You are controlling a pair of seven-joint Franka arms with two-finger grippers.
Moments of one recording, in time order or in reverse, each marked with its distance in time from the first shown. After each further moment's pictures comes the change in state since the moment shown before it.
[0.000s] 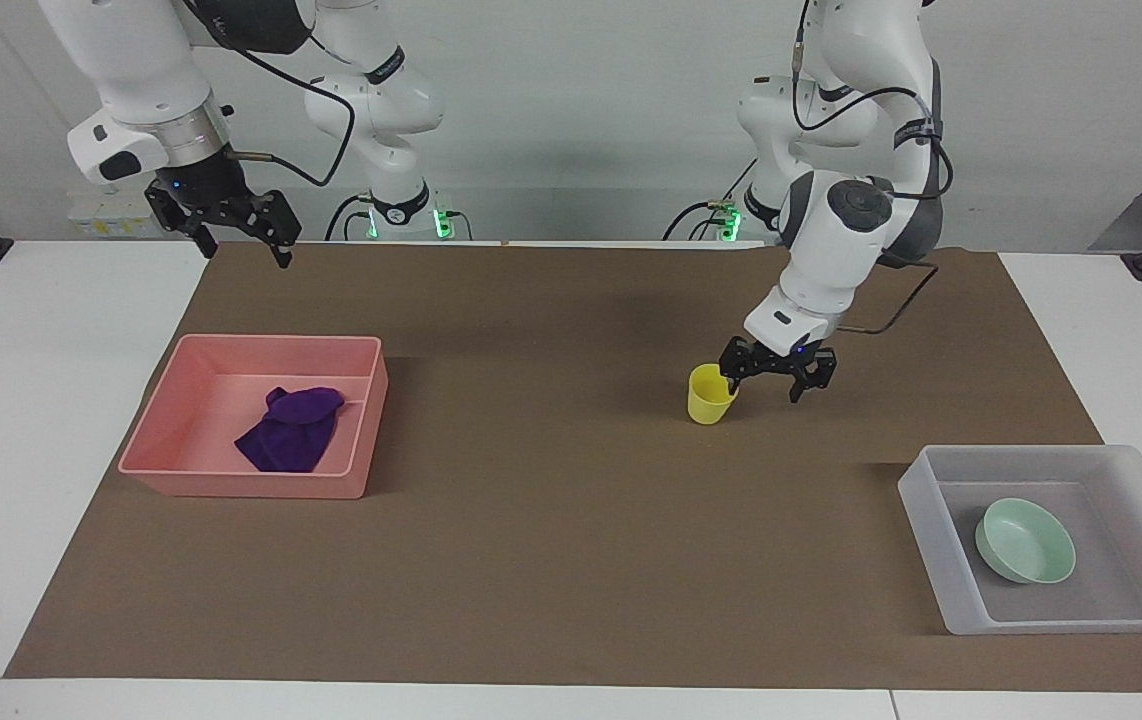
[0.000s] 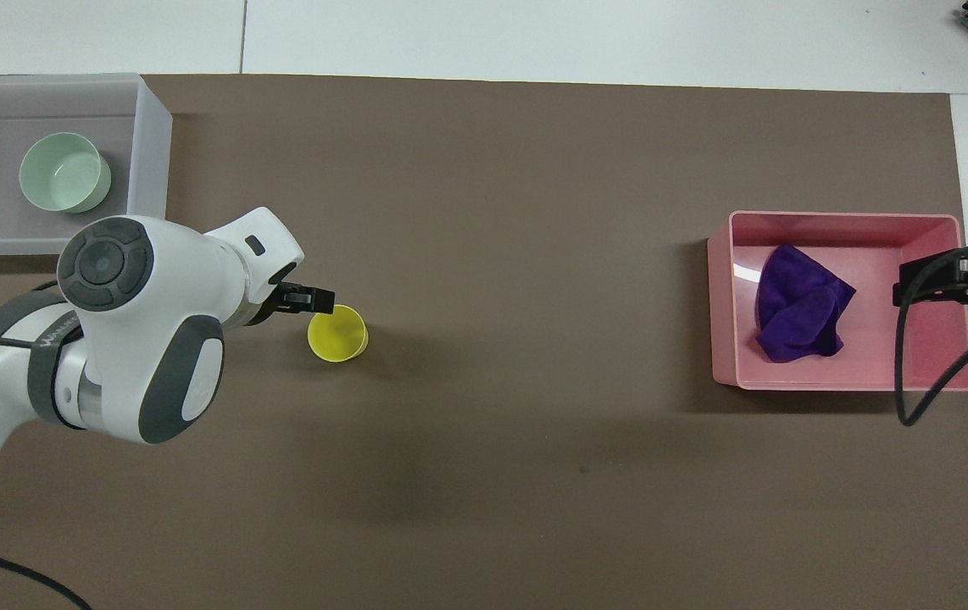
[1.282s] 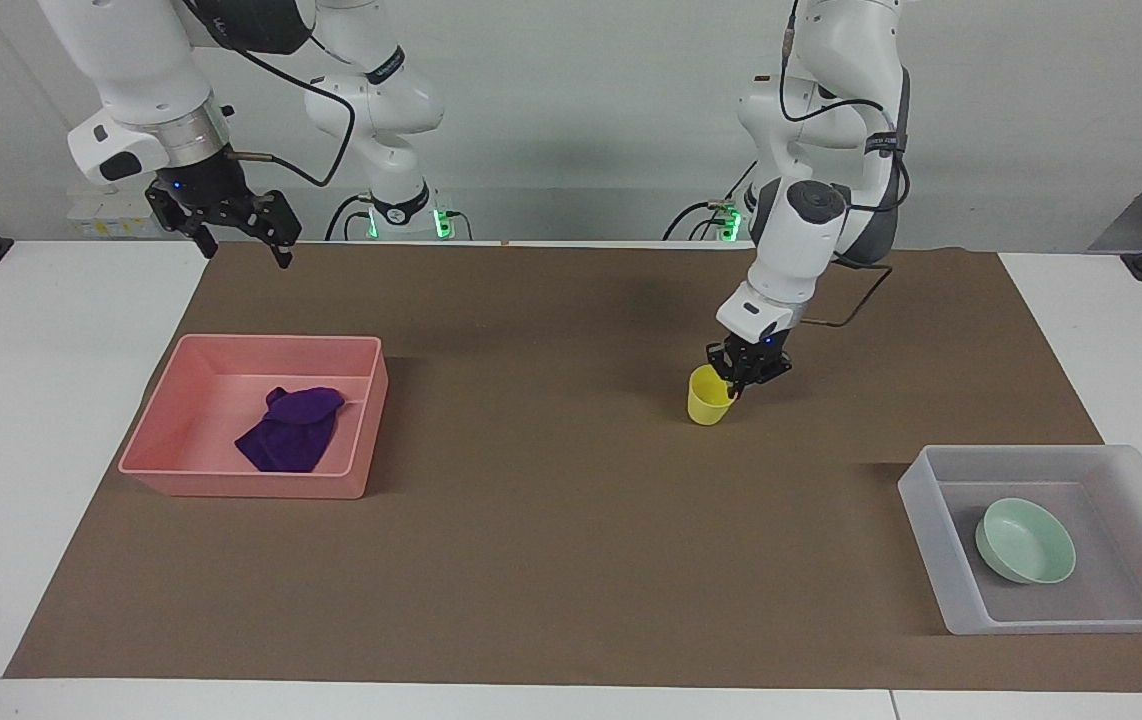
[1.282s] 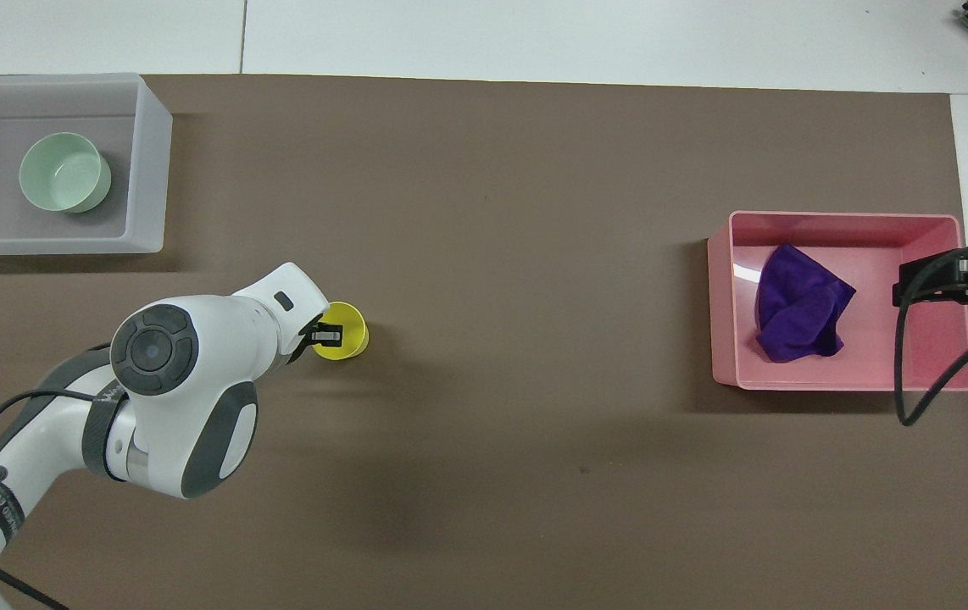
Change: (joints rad) left arm -0.048 -0.040 -0.001 -0.188 0.000 0.222 -0.090; right arm 0.000 0.000 0.000 -0.001 0.000 0.000 0.000
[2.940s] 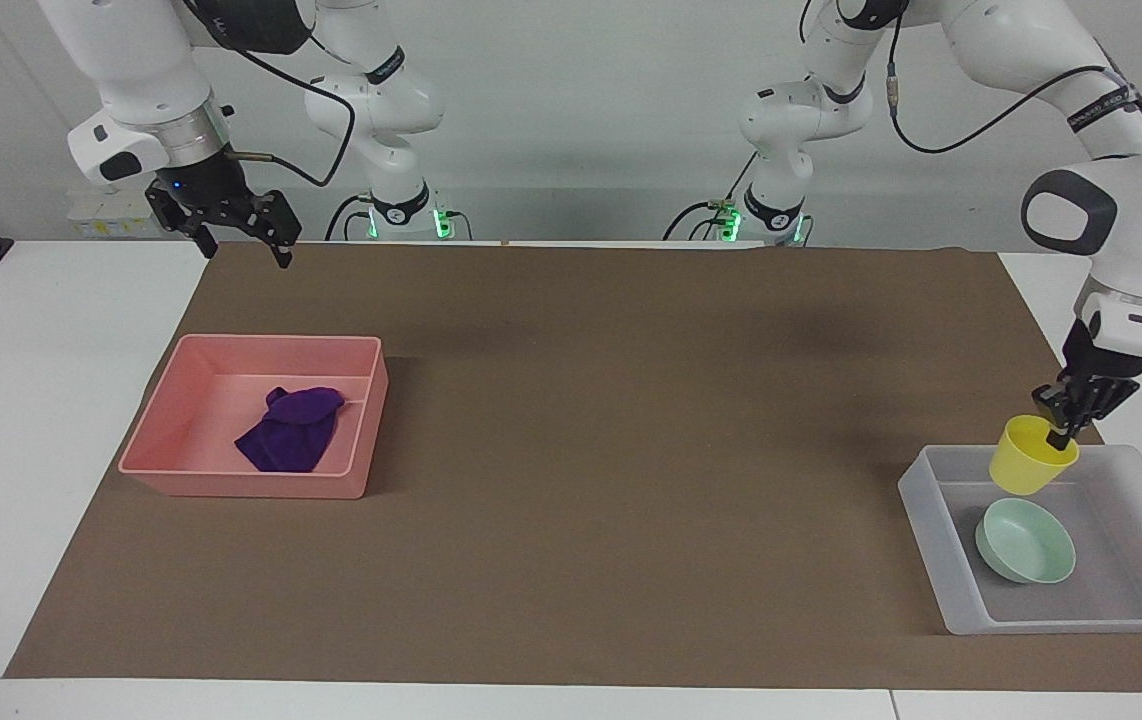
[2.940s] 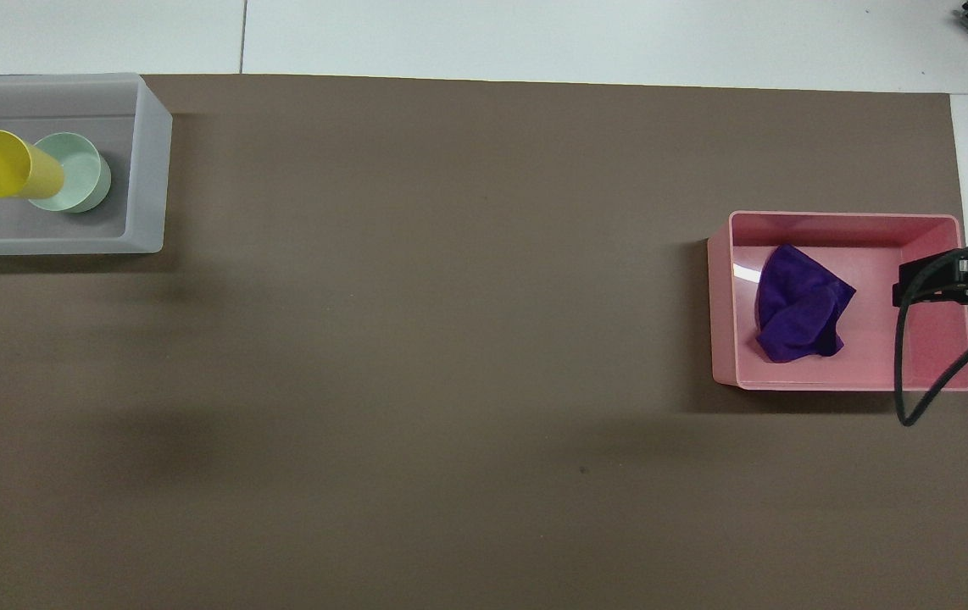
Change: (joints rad) left arm 0.569 0.213 0.034 0.582 -0.012 -0.176 0.291; right arm 0.000 0.000 0.000 0.000 0.000 0.000 0.000
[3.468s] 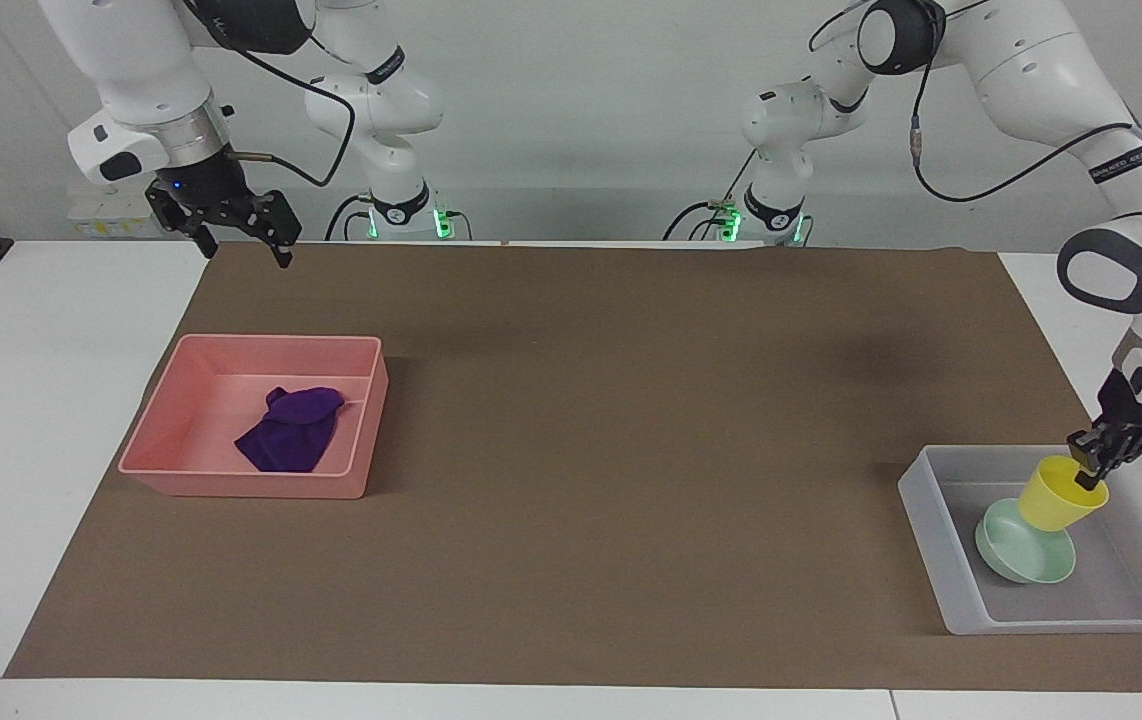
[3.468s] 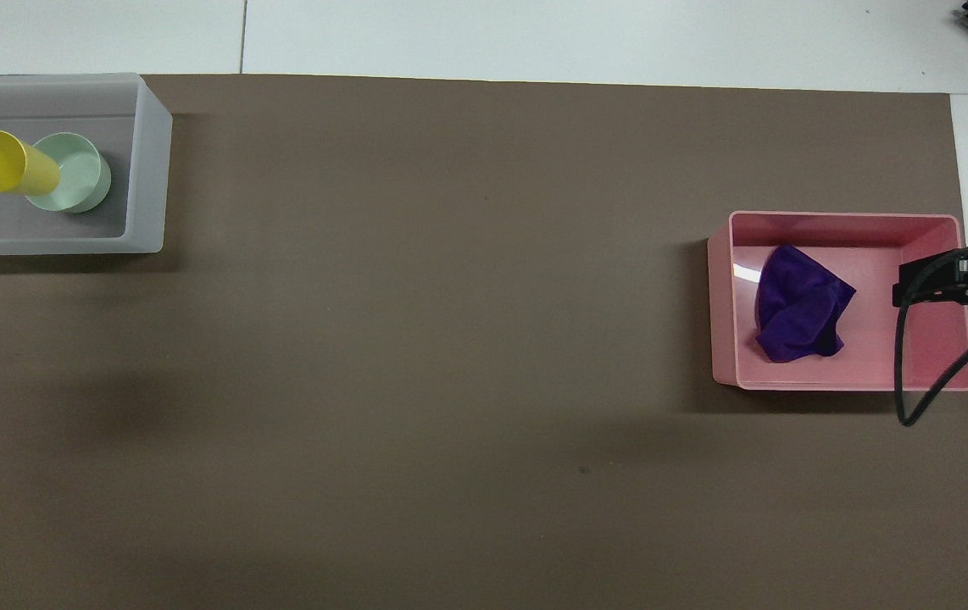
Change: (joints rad) left arm 0.056 0.172 -0.003 0.117 -0.093 -0.001 0.086; right arm 0.000 0.000 0.000 0.000 0.000 -0.001 0.000
